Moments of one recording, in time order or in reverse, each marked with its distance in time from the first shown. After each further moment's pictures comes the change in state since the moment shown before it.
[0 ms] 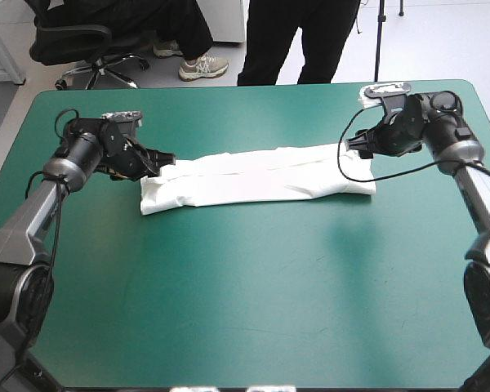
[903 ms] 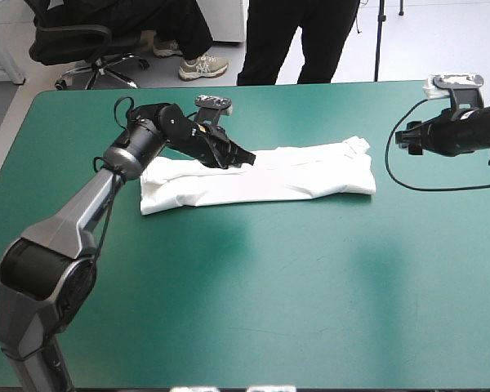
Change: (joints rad) left arm -0.264 0.163 -0.268 -0.361 0.045 0.335; right arm -0.270 -0.181 0.115 0.310 0.022 -0.268
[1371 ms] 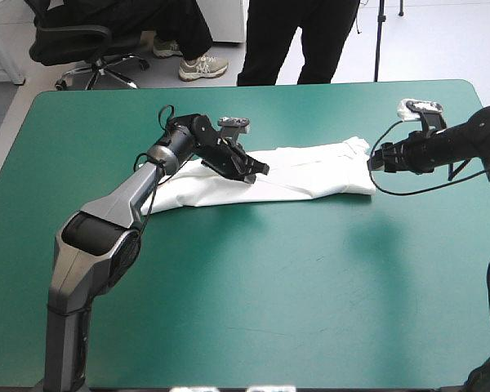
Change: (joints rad) left arm 0.000 0.311 -0.174 -0.044 0.031 -0.007; right arm -0.019 0.216 0.053 0.299 0.043 -0.266
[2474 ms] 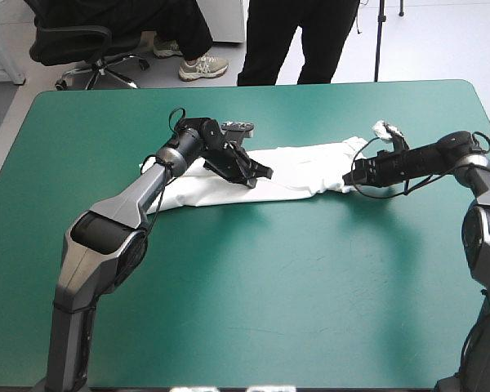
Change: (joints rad) left arm -0.027 0.035 -0.029 0.086 0.021 -0.079; right arm 0.011 0.324 -0.043 0.385 0.103 -0.246
